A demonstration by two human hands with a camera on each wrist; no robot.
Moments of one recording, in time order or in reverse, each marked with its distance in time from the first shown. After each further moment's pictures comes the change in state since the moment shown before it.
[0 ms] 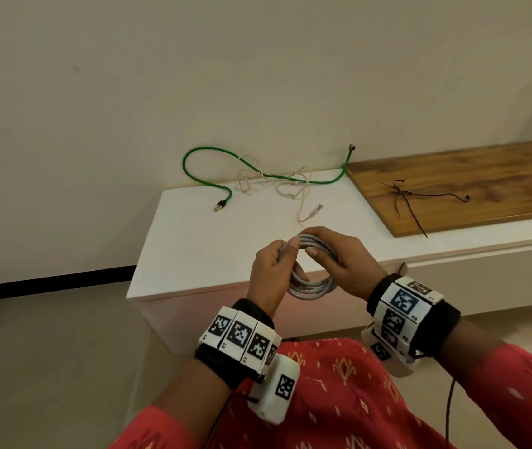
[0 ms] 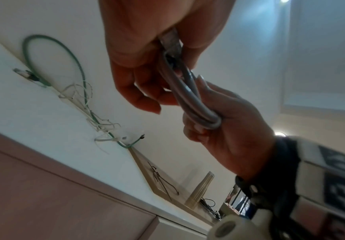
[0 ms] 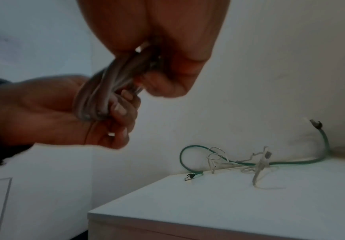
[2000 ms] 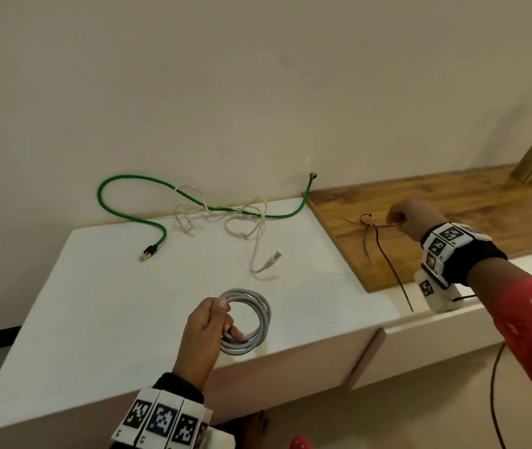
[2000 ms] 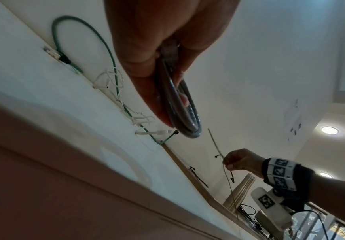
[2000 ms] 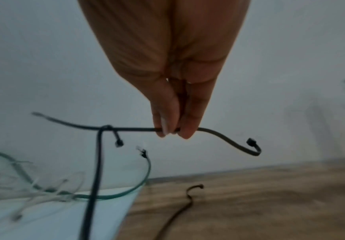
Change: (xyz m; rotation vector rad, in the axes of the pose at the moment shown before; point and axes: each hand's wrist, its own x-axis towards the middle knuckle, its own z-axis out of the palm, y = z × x) left_hand 0.115 -0.078 0.003 -0.019 0.034 -0.129; right_hand 0.103 0.242 -0.166 -0.657 -0.063 0.710
